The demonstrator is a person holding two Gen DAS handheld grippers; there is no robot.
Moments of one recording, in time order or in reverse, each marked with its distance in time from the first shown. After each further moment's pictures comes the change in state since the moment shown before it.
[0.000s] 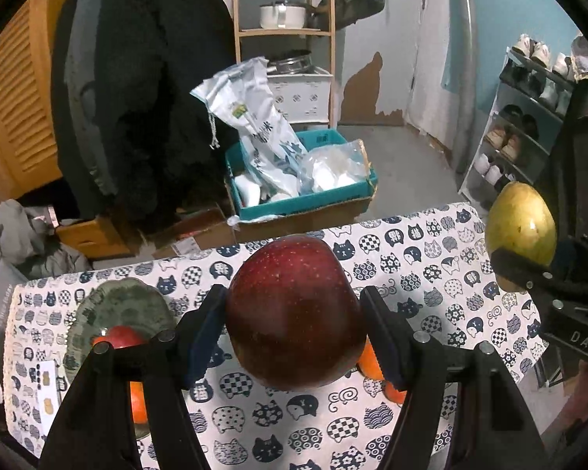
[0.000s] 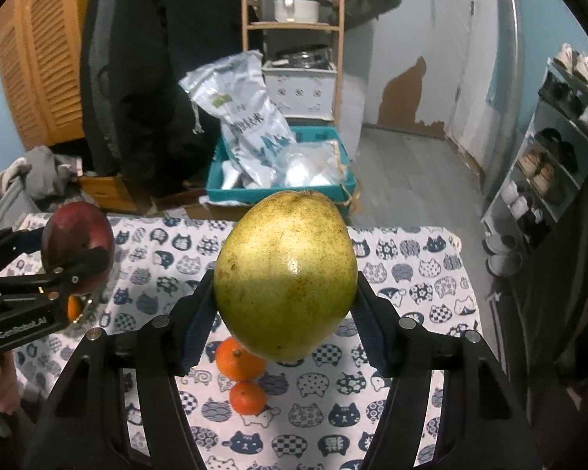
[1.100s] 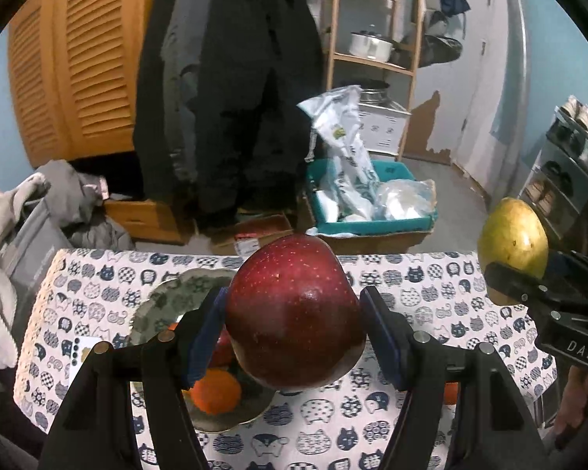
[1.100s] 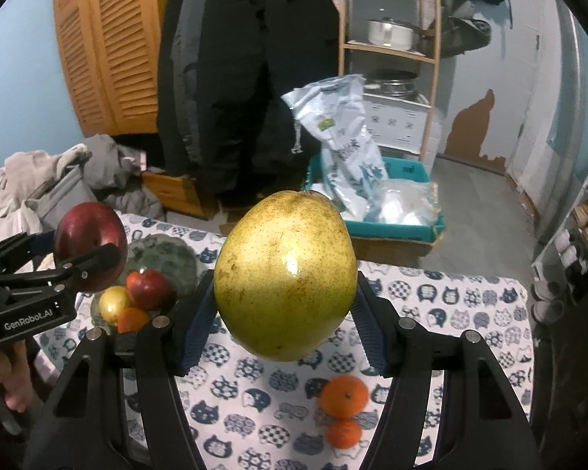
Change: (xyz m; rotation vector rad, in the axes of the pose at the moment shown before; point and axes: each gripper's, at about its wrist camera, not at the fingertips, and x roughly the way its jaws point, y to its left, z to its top) left arm -0.041 0.126 -0.014 -0.186 -0.060 0.103; right arm 0.011 0.115 0.037 -0.124 -0.033 0.186
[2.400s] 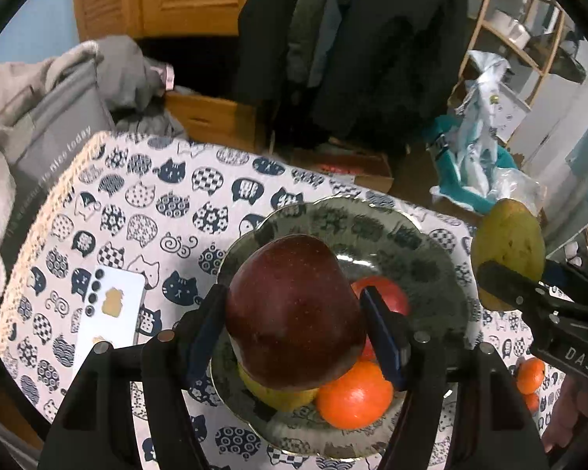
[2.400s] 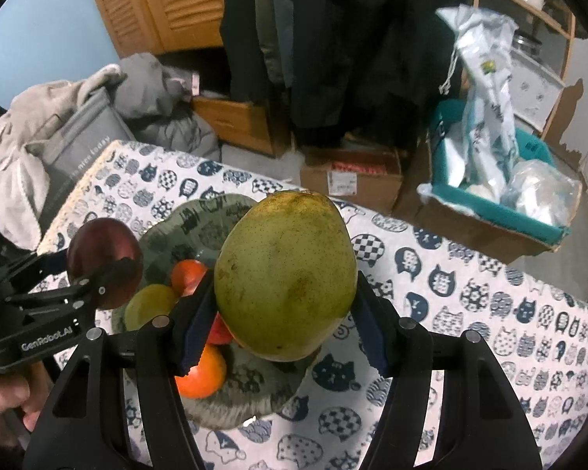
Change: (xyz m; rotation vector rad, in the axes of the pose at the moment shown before) left arm 0.114 0.170 -0.046 -0.271 0.251 0.118; right arm 0.188 0.137 0.015 -0.097 0.273 0.175
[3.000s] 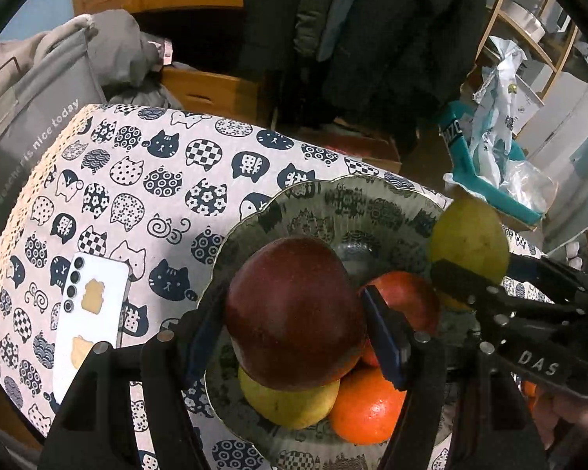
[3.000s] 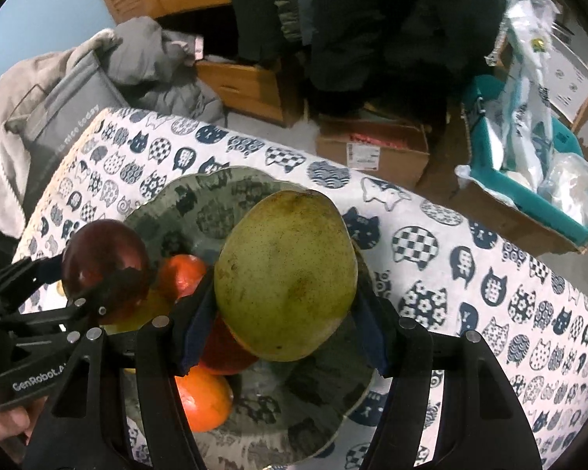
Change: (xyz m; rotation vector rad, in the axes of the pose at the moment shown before) left arm 0.033 0.010 0.000 -0.019 0.062 -0.018; right arm 0.064 0.017 0.007 -0.031 0.118 0.023
